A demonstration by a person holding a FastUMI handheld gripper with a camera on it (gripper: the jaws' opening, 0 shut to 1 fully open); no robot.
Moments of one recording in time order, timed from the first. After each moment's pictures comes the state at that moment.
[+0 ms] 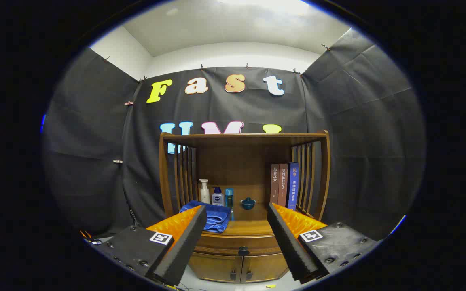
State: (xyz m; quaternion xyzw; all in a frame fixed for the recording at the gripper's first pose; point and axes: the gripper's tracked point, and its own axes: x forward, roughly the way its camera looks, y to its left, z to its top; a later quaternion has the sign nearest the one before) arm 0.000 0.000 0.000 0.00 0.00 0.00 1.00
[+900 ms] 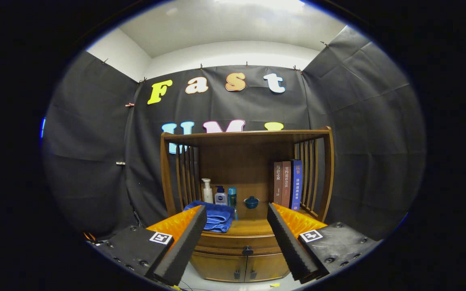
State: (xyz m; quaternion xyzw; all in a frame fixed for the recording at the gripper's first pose) arm 0.007 0.001 -0.006 0.01 0.01 0.01 1.00
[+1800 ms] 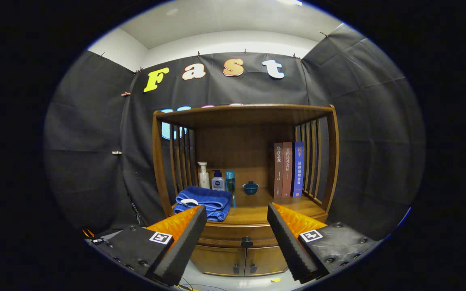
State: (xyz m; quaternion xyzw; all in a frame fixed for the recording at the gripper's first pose) arm 0.034 -0.004 -0.074 0.02 0.06 0.00 1.00
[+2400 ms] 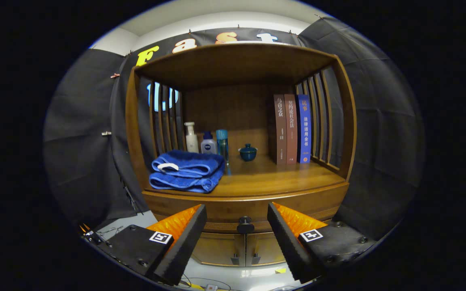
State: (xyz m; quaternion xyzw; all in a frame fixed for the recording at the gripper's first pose) arm 0.093 -0.017 -0.214 0.02 0.16 -0.01 0.99
